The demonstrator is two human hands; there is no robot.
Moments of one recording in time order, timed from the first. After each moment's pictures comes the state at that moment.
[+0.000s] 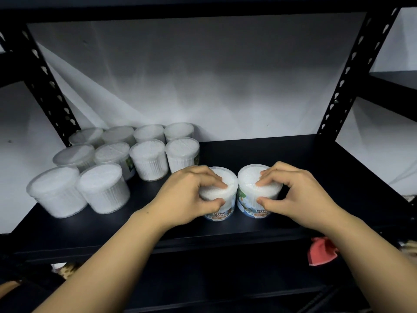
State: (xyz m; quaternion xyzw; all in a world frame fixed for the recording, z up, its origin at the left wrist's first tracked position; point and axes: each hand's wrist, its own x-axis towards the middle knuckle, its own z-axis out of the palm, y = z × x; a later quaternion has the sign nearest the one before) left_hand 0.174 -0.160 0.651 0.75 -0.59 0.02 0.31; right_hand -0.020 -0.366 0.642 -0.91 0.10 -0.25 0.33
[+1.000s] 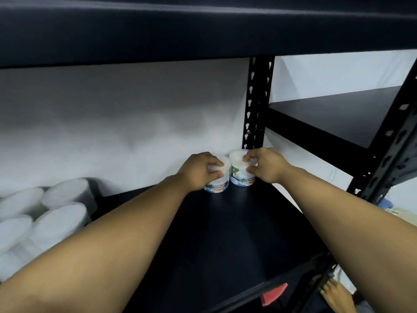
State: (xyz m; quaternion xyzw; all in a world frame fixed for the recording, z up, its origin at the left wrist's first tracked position) left_hand 0.175 -0.512 0.658 0.71 -0.64 -0.05 0.30; right_hand -0.025 -0.653 0.670 -0.90 0.37 -0.17 0.14
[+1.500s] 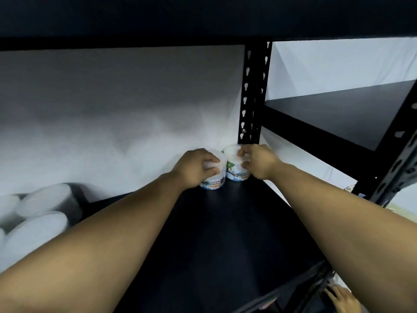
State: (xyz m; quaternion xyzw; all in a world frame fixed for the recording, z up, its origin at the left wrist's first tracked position) left_hand 0.184 -0.538 0.657 0.70 -0.64 -0.05 0.30; right_hand -0.006 -0.675 0.666 -0.89 0.40 -0.16 0.16
